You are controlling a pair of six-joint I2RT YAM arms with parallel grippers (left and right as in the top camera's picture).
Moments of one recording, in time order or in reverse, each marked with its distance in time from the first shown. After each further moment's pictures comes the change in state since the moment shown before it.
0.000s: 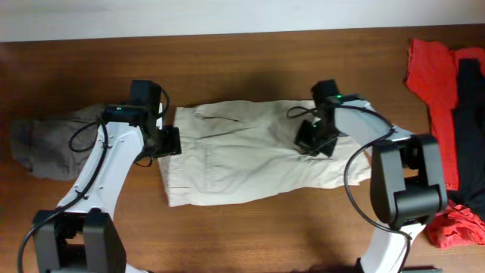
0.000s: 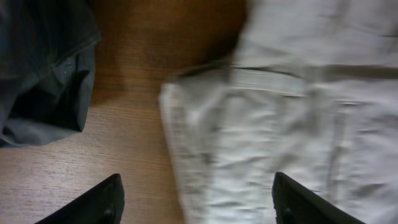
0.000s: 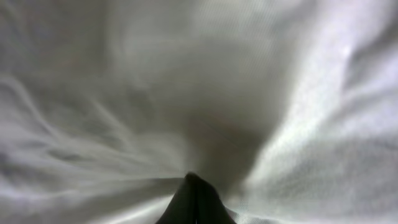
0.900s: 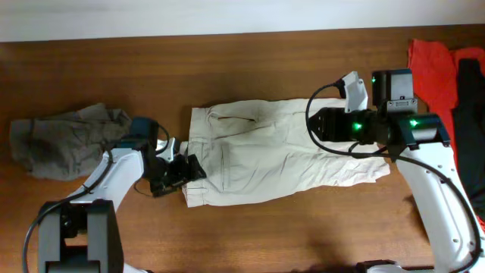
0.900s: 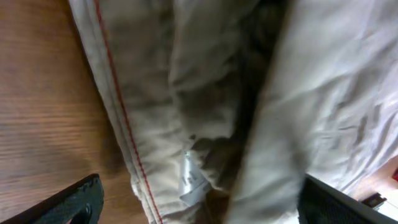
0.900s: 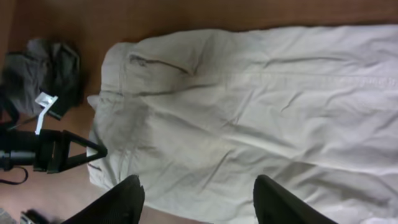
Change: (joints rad) left arm 0.066 -0.002 -0.360 0.224 0.517 -0.032; right arm -0.098 -0.624 -0.048 -0.040 -0.238 -0.534
